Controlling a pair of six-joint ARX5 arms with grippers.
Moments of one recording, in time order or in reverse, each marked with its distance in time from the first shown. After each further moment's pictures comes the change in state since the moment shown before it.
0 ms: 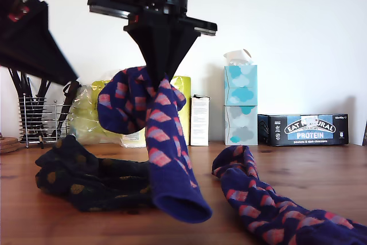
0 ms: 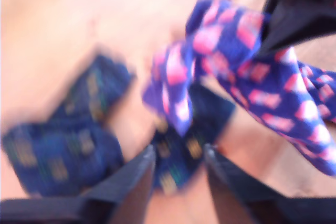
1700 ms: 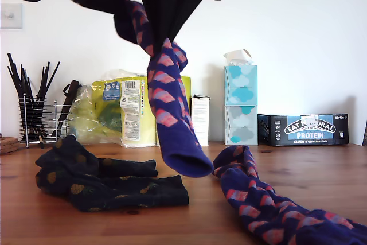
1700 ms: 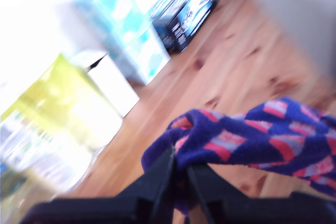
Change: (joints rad) left arm -0.077 0.187 0.256 0.279 -0.023 0.255; right arm 0.016 -0.118 -0.001 -0.011 -0.026 -0.041
